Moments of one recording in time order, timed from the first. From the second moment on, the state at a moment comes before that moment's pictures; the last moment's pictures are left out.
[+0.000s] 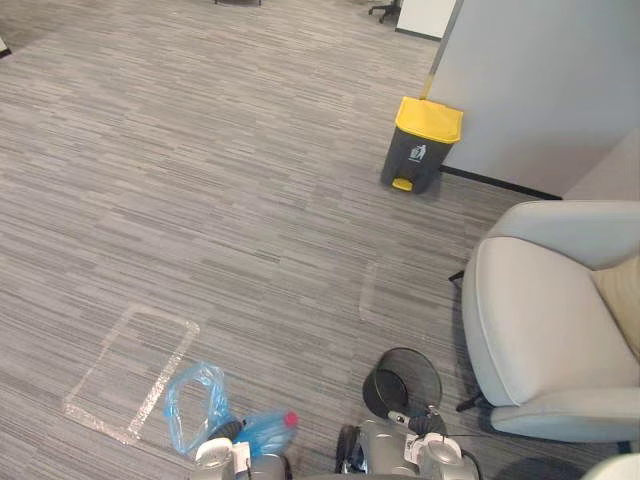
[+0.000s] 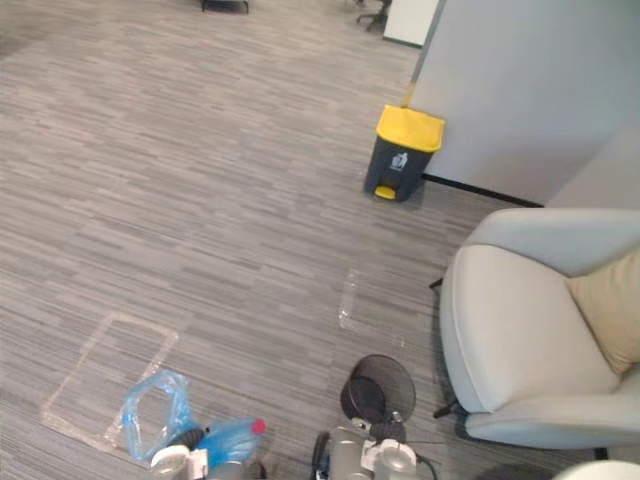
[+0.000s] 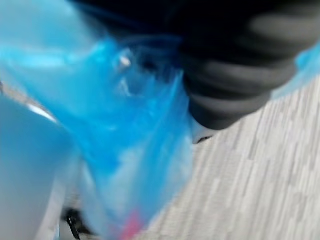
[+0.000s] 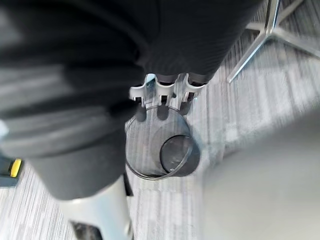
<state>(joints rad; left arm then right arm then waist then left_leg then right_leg) 0.02 -0.01 0.20 0.95 0.04 0.00 0.17 0.02 0.06 -0.32 0.95 -0.07 -0.03 -0.20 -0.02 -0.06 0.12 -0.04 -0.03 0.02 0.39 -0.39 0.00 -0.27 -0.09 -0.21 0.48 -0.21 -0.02</state>
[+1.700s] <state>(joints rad) -0.01 -0.04 0.20 0.94 0.04 0.00 0.15 -0.01 0.07 -0.31 0.97 -0.07 0.01 -0.21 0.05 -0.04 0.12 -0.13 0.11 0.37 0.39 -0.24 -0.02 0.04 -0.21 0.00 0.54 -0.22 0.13</state>
